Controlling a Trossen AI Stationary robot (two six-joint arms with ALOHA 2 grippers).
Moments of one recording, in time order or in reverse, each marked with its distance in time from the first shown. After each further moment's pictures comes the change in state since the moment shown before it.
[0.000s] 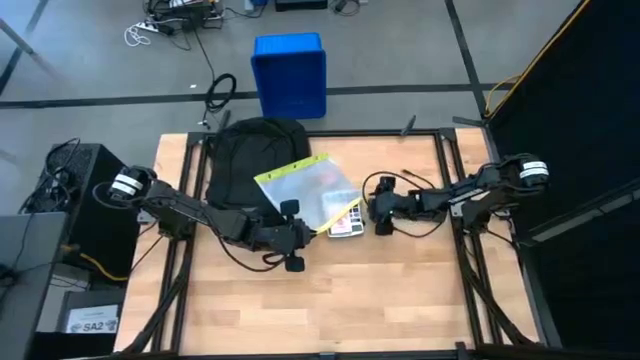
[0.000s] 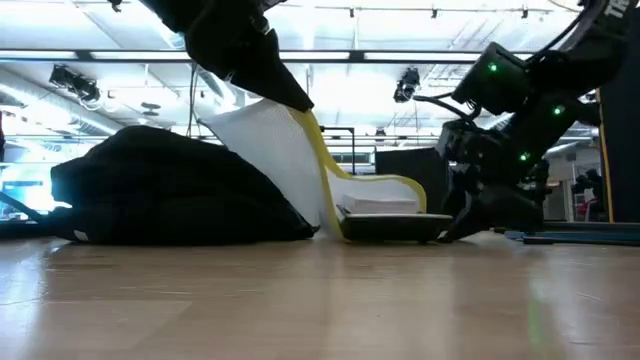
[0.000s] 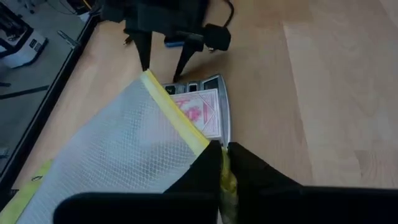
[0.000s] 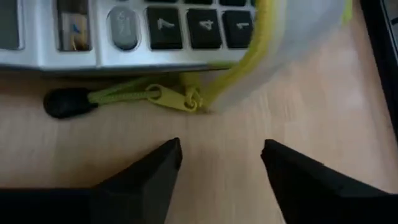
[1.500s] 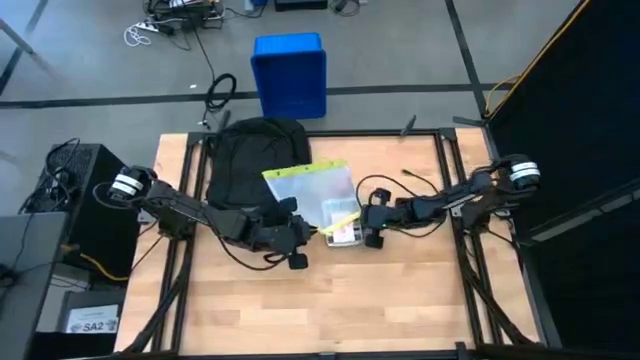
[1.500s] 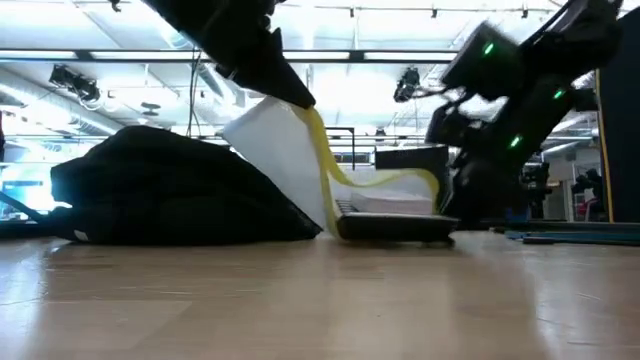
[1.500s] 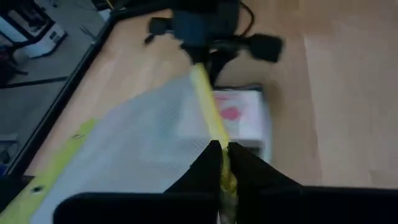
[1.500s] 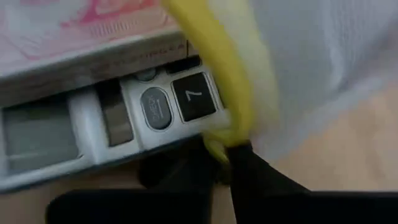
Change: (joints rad) left arm 0.000 0.000 0.000 0.032 -0.070 -0.067; right arm 0.153 0.047 0.121 -0.125 -0.059 0.417
